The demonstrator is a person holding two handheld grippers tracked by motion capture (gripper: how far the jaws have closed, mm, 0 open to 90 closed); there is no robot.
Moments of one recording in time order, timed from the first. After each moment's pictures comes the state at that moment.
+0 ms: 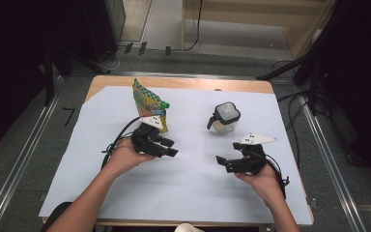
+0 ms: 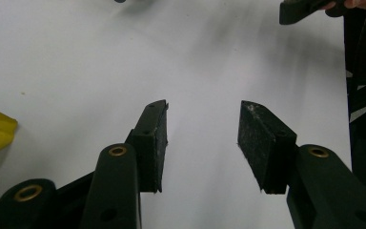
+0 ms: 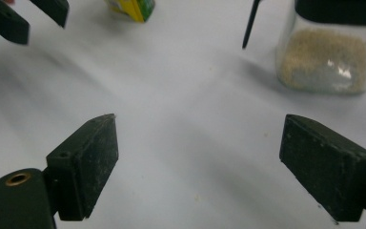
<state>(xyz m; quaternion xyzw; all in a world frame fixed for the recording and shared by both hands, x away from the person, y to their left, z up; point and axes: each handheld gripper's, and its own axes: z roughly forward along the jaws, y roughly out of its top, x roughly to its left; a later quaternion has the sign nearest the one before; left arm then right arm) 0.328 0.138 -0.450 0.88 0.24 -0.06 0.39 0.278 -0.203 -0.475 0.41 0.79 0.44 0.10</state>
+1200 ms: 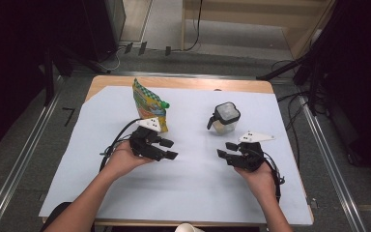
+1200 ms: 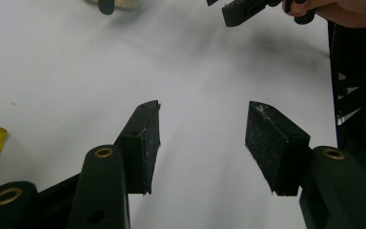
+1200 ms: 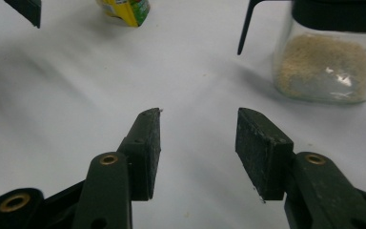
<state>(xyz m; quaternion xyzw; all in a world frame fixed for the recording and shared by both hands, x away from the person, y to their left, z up) 0.318 0.140 -0.446 0.88 0.23 -0.05 0.42 0.289 -0.203 -0.484 0.41 0.79 0.44 0.11</state>
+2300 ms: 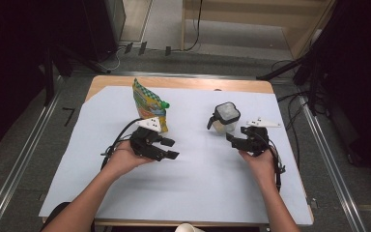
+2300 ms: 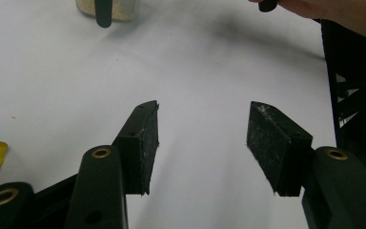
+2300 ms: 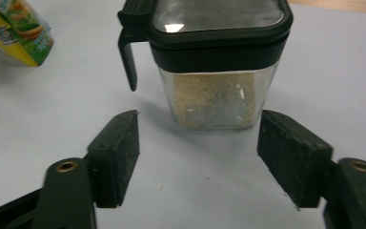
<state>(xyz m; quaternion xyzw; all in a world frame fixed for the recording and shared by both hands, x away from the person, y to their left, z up) 0.317 0.138 -0.444 0.88 0.22 -0.04 0.43 0.334 -0.222 -0.487 0.49 0.74 0.42 0.18</state>
